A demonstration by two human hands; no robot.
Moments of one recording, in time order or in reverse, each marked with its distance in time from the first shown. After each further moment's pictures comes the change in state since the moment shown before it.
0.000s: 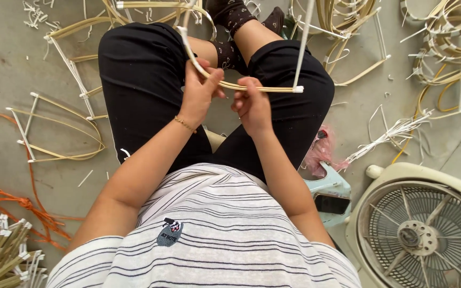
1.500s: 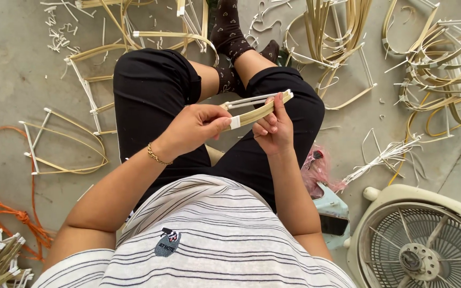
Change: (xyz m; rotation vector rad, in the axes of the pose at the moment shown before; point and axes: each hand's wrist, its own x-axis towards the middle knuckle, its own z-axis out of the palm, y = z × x) left_hand -0.081 0.130 0.050 0.733 -0.465 -0.044; right_hand -0.033 -0.071 -0.001 0.568 -0.135 0.127
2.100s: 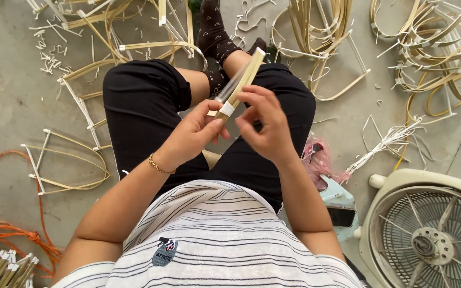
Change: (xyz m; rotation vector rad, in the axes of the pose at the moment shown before) left_hand 0.009 -0.025 0.018 -0.319 -0.103 0.024; right_hand -0.042 -0.008 0.089 -1.369 -0.138 -0.565
